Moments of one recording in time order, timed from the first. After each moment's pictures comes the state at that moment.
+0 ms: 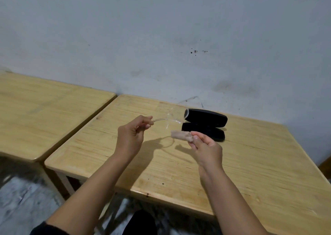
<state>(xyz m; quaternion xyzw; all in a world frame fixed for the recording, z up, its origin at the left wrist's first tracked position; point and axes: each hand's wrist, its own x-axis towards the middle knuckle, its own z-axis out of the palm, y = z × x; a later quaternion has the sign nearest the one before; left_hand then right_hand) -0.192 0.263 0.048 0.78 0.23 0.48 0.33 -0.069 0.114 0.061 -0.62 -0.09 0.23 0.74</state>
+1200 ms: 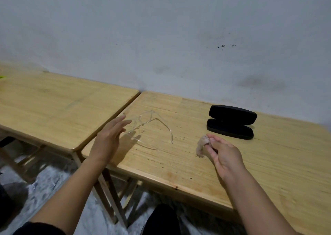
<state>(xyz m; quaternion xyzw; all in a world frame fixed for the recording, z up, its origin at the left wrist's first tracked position) -0.312 0.330 0.026 0.88 0.31 0.35 0.06 -0.091 0.123 0.060 -0.54 0.00 0.36 0.76</state>
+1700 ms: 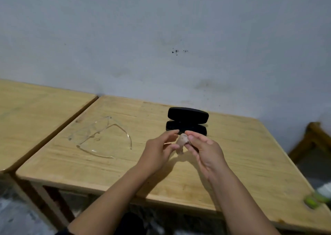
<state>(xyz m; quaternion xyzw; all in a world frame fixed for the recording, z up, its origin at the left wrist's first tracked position) -0.139 0.191 0.033 0.84 0.13 0.29 0.43 -0.056 0.074 0.077 -0.56 -0.09 0.29 0.77</state>
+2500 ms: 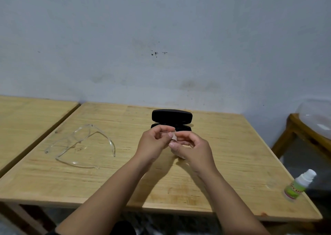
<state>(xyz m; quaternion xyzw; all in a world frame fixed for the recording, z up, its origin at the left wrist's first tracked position) -0.101 0.171 0.062 0.65 0.18 0.26 0.69 -0.043 0.049 0.074 -0.70 -0.28 0.14 0.64</state>
